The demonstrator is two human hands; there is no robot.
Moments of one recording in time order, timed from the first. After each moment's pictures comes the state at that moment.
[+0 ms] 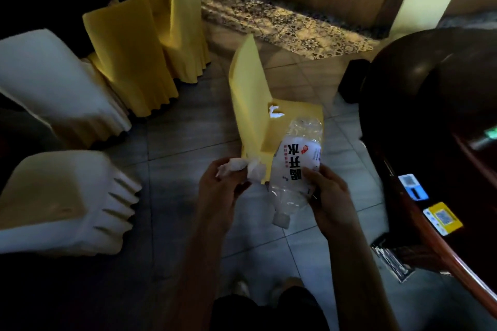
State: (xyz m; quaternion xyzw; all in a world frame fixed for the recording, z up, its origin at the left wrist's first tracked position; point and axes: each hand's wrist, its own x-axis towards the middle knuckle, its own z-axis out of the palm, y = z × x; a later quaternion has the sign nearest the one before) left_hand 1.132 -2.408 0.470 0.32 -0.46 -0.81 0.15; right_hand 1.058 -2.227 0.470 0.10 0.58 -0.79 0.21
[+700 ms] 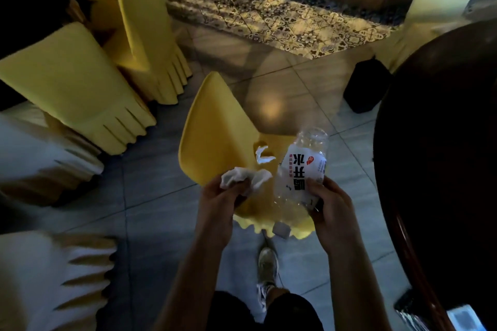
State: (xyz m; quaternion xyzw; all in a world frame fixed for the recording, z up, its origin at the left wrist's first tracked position) left_hand 0.737 -2.467 0.398 0.34 -0.54 -0.76 0.08; right_hand 0.672 -2.278 0.402 0.20 0.55 -0.79 0.21
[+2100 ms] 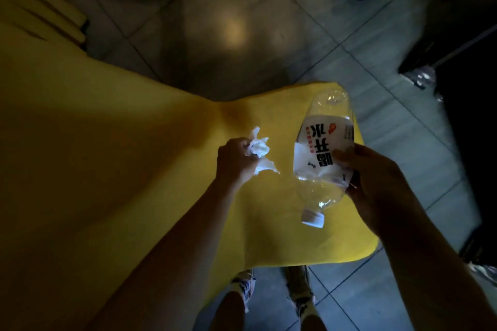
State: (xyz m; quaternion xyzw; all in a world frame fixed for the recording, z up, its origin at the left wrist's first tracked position) left_hand 0.407 -2.508 0.021 0.19 -0.91 -0.31 -0.23; right_hand 0.438 -2.283 0.095 0.35 0.60 -0.69 0.21
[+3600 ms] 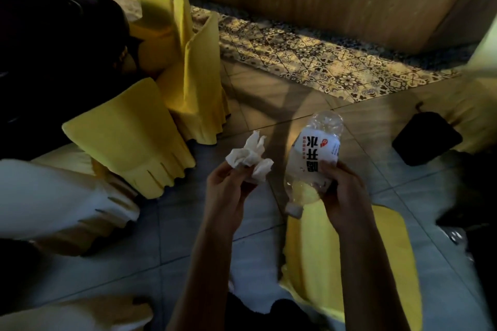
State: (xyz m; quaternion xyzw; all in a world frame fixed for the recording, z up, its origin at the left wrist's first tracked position) left_hand 0.607 -2.812 0.477 0.24 -0.49 -0.83 0.15; right_hand 0.519 -2.628 0.454 0.12 0.54 -0.81 0.19
